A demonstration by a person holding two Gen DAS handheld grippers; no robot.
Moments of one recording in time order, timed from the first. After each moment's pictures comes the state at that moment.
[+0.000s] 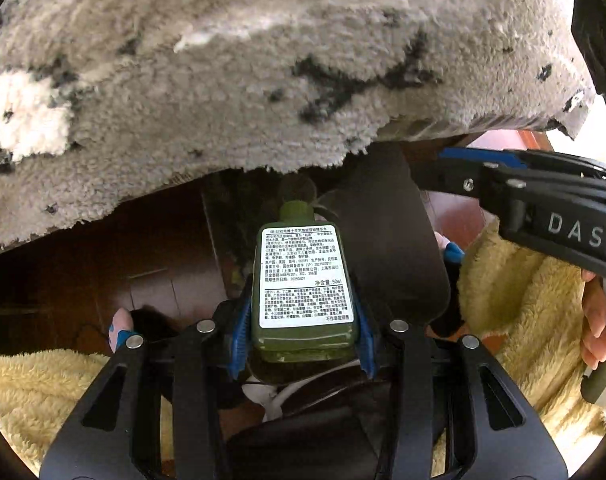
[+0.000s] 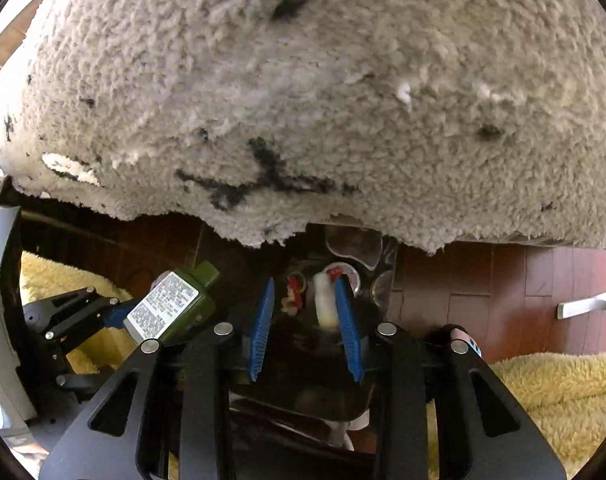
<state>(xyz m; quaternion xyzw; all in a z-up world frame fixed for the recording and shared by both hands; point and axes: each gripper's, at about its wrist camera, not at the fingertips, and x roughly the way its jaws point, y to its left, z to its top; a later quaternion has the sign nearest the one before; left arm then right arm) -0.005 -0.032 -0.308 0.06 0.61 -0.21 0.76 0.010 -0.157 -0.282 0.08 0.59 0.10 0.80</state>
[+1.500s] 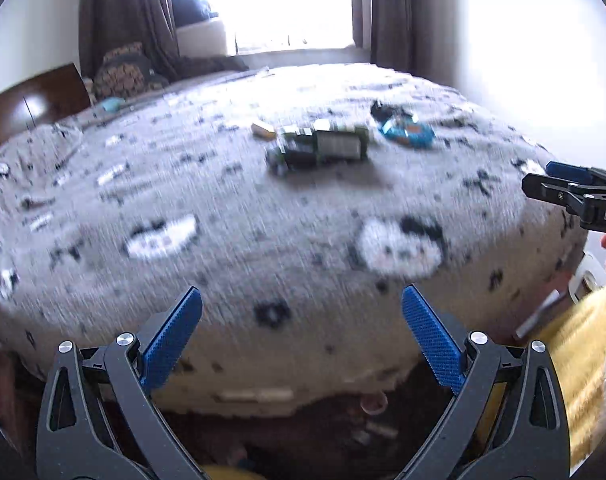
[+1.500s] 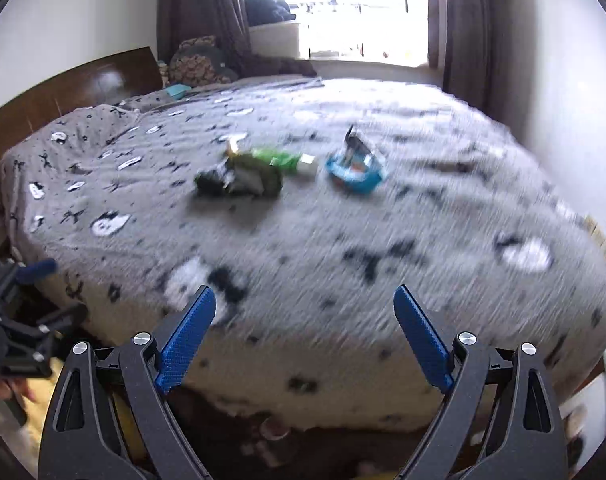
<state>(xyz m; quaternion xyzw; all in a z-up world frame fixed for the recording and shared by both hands) 0.030 0.021 -0.051 0.09 0.33 -0.13 0.93 0.030 -0.227 -0.035 0.01 0.33 0.05 0.94</state>
